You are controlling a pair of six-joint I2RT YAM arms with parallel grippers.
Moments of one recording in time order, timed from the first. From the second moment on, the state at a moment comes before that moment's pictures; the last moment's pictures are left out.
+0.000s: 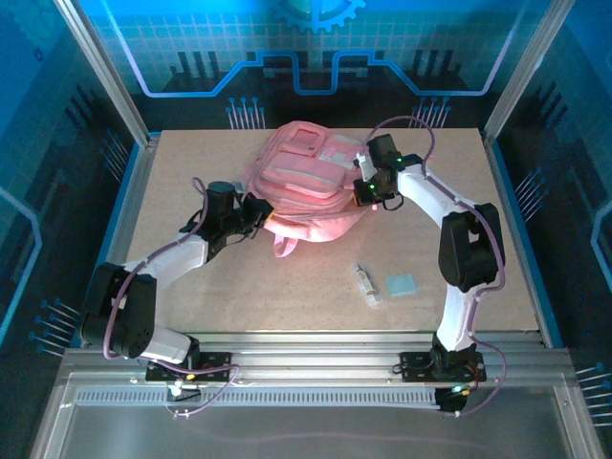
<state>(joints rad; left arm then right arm) -0.24 1.43 0.76 0.11 0.39 -1.20 0.29 1.93 1.55 -0.75 -0.17 0.07</state>
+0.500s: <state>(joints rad) -0.19 1.42 0.76 -0.01 0.33 -1.15 0.27 1.67 1.34 -0.55 -0.41 0.21</state>
